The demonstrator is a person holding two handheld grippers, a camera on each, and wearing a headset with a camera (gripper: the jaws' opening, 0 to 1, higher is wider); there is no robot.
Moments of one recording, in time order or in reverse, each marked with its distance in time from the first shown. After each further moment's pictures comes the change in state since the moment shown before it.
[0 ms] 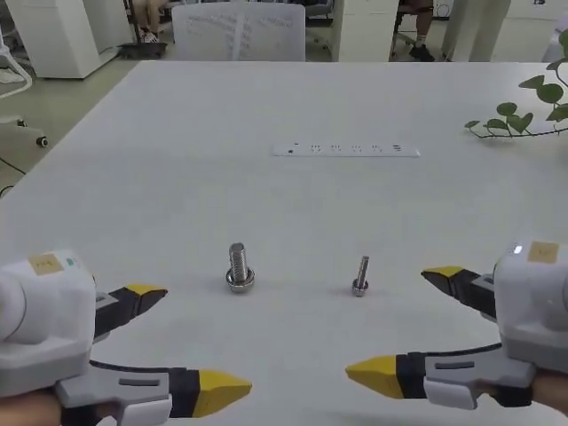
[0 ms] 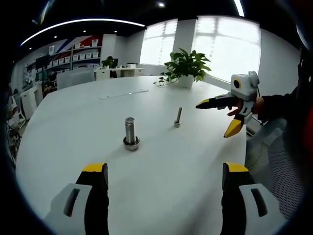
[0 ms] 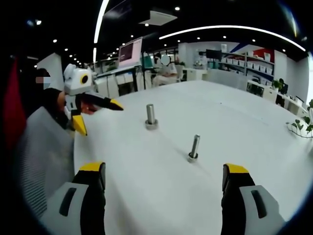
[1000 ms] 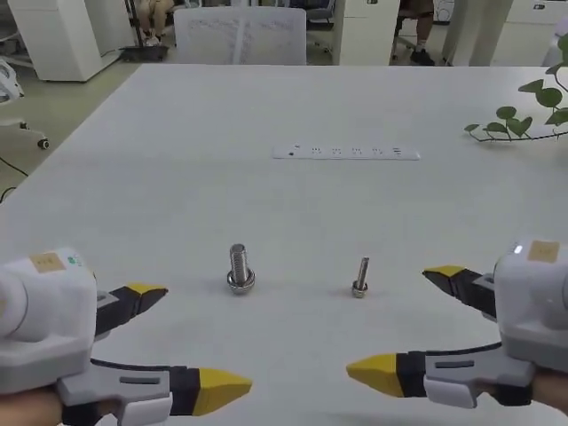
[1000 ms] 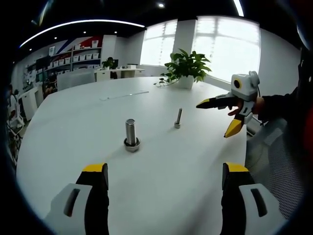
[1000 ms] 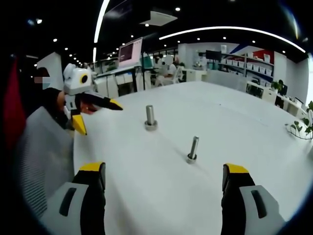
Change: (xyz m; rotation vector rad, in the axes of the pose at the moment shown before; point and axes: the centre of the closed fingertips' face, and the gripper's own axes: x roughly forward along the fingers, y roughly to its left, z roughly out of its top) left arm -0.003 -0.001 0.002 0.005 -0.008 0.007; right arm -0.003 0.000 0.002 -0.009 -0.004 -0.008
